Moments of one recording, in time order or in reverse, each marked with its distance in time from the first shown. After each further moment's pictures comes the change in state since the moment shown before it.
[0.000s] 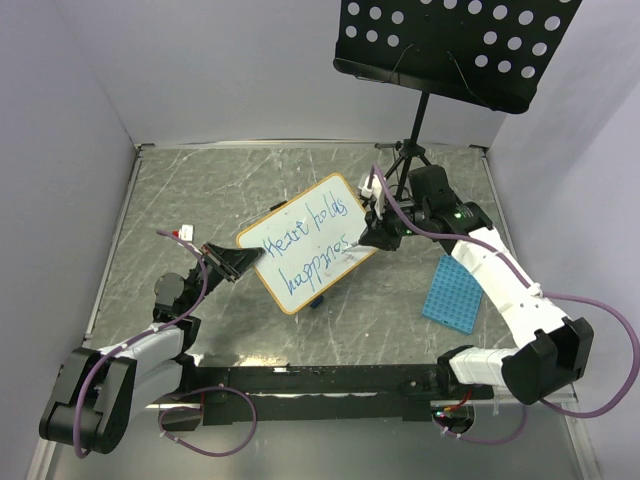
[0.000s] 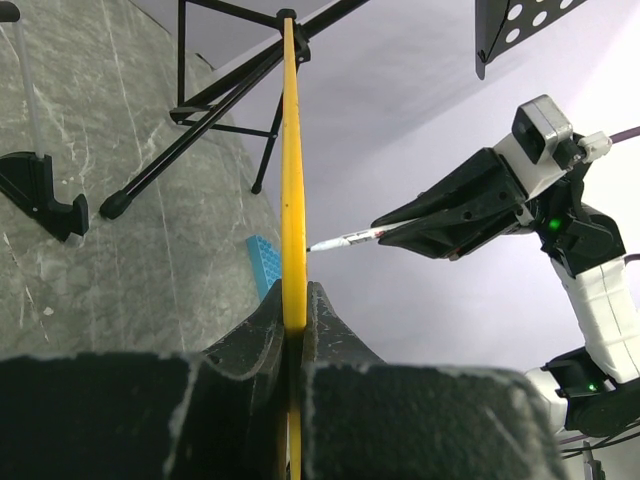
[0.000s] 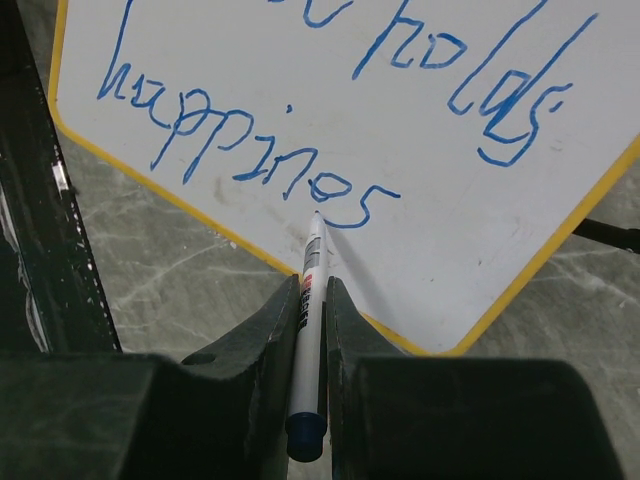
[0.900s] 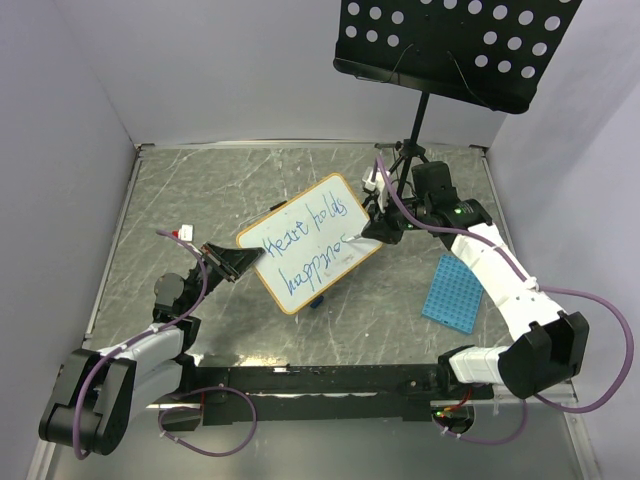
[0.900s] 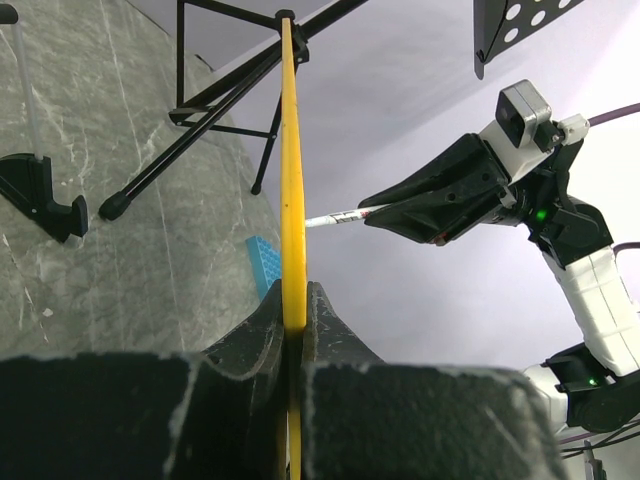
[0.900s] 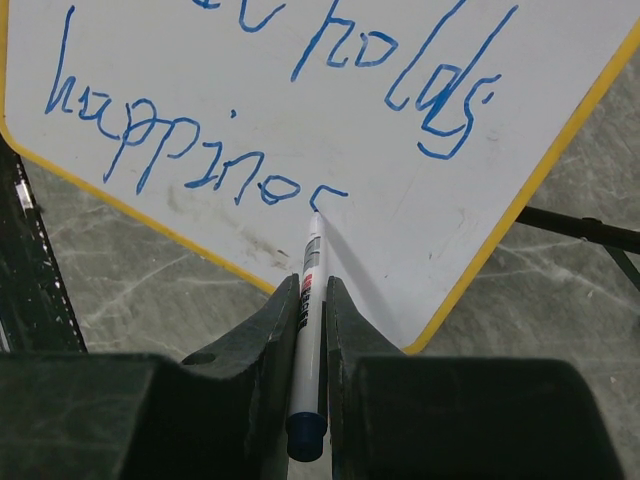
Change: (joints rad) left arm -0.001 -0.007 0.000 -0.003 0.000 0.001; right arm -0.043 0.025 -0.004 0.060 0.001 0.006
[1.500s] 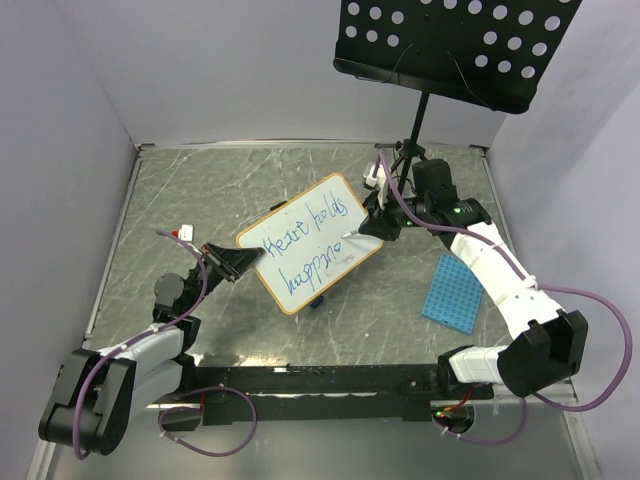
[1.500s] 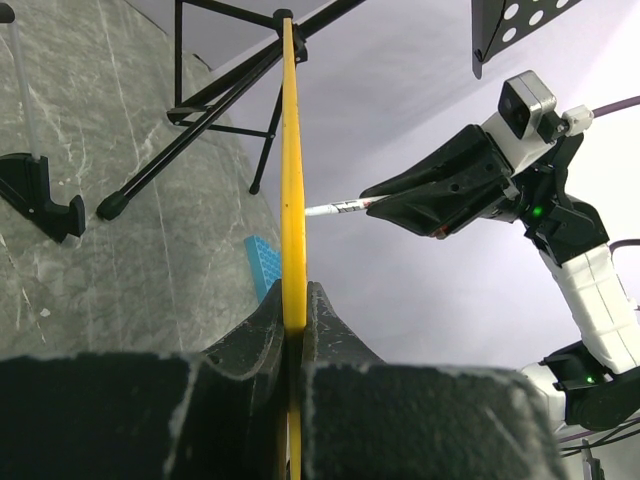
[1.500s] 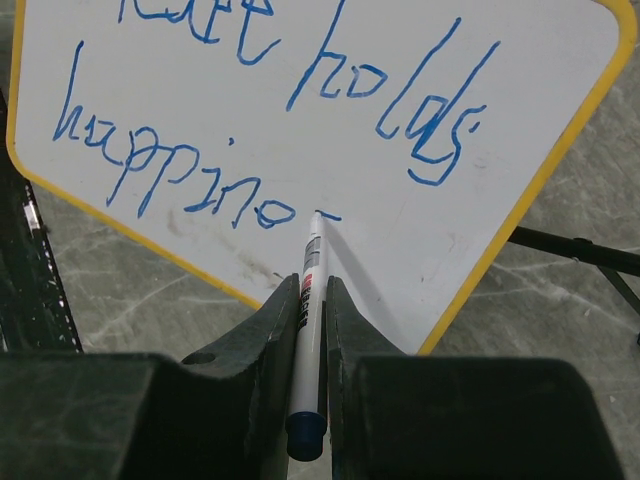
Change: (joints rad) left arm -0.001 0.000 0.000 0.002 0.001 -0.003; right arm -0.005 0.005 0.002 0.051 -0.027 0.035
